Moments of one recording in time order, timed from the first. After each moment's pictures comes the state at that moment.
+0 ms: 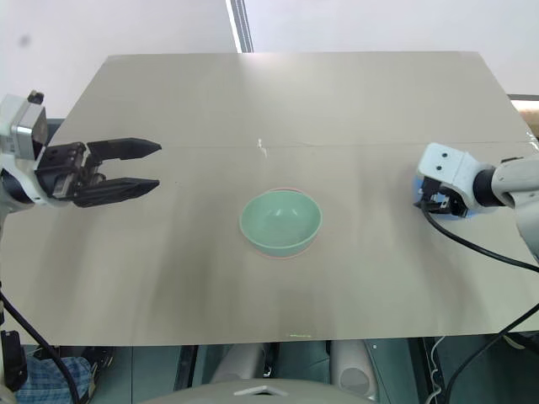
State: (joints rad) left arm -0.41 1.00 0.36 -0.04 -0.79 0.56 -1.42; right arm -0.46 -1.15 0.09 -0.27 0.02 0.81 1.12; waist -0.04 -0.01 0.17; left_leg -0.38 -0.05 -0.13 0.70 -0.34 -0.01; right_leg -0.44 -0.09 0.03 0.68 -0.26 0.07
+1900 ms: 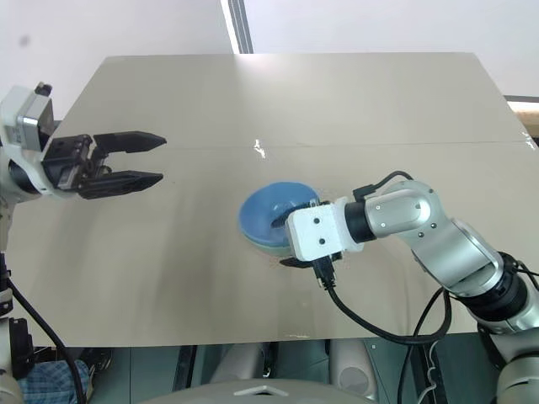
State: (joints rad) left arm -0.50 0.98 0.31 0.03 -0.77 0.54 -1.46; right arm -0.64 -0.77 0.42 -0.63 0.20 0.50 1.13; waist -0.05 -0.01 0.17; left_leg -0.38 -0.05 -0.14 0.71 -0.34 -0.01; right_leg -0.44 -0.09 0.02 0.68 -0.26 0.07
